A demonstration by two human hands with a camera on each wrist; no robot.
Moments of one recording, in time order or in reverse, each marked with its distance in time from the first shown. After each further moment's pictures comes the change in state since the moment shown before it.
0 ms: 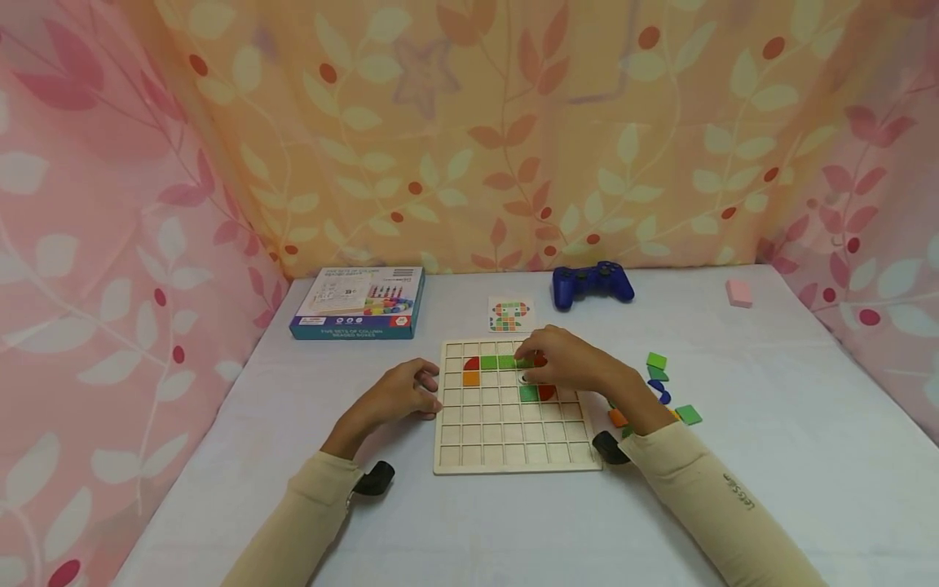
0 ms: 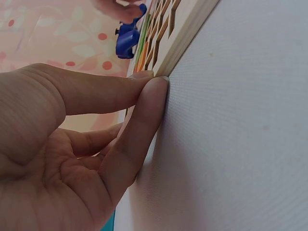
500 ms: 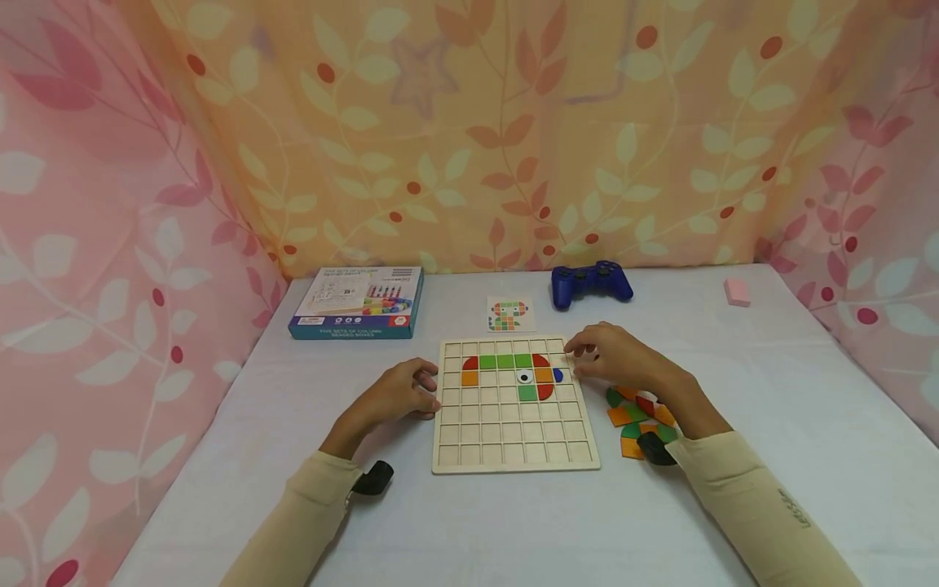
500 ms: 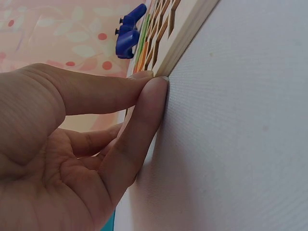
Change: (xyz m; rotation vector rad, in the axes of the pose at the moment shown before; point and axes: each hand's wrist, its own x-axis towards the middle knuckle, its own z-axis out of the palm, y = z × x) left_hand -0.001 -0.002 -0.002 -0.019 -0.026 0.021; right_hand -0.045 0.045 -0.025 0.021 0.053 0.176
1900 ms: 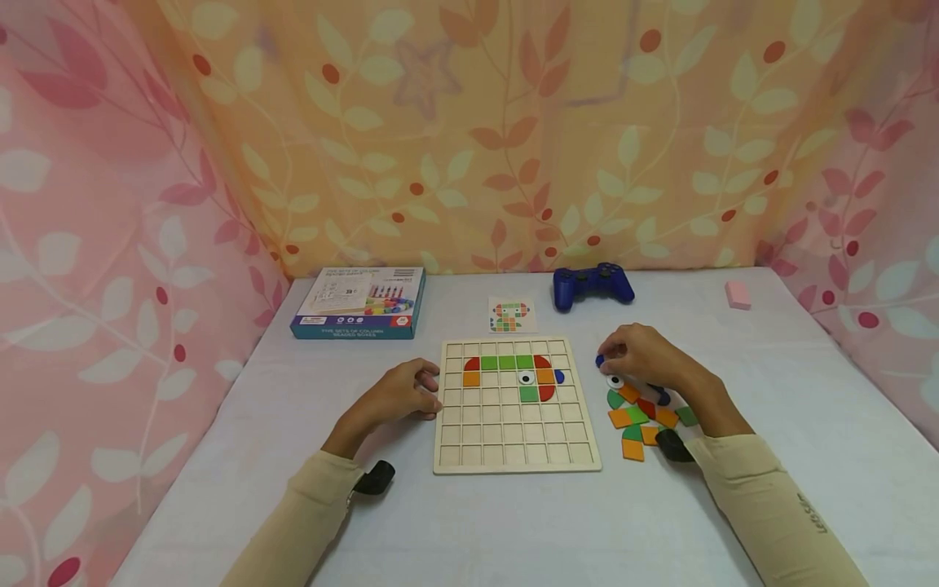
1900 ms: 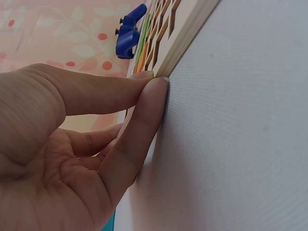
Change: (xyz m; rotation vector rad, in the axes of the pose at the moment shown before) left_hand -0.002 0.001 -0.001 0.016 0.010 -0.009; right_hand -0.008 0.040 -0.011 -0.044 0.017 0.066
